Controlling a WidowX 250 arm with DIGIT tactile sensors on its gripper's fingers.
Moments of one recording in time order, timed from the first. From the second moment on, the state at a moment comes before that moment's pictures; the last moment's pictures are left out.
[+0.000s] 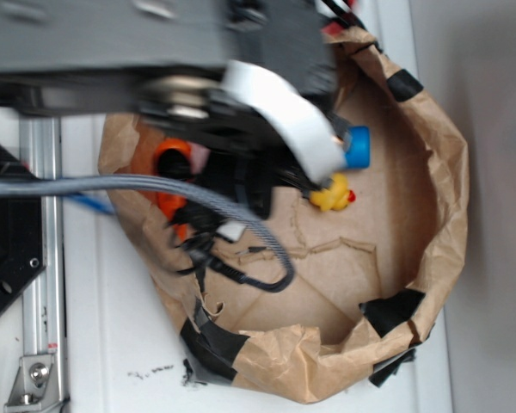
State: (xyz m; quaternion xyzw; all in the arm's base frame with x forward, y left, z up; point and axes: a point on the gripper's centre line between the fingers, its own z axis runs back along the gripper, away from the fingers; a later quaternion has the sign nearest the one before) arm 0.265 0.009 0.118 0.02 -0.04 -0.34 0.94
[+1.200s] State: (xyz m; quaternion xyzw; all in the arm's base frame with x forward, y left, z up) arm 0.308 0.011 0.022 0.03 -0.06 -0.60 0.80
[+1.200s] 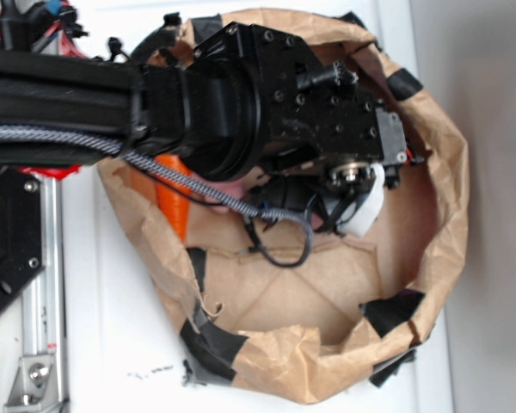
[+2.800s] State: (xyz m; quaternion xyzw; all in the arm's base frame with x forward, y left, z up) arm 0.291 0.003 0.056 0.07 -0.12 -0.53 0.84
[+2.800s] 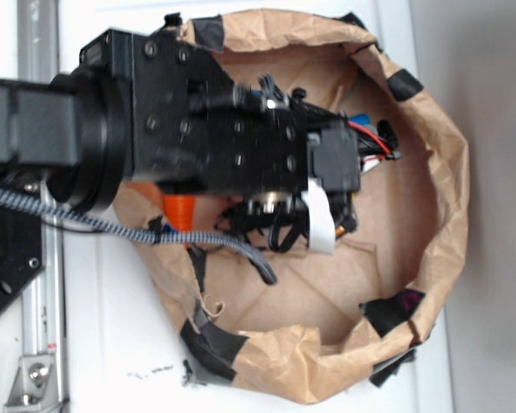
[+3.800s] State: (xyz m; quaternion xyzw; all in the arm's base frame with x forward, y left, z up) arm 0.324 -0.013 0.020 0.00 -0.14 -0.54 0.83
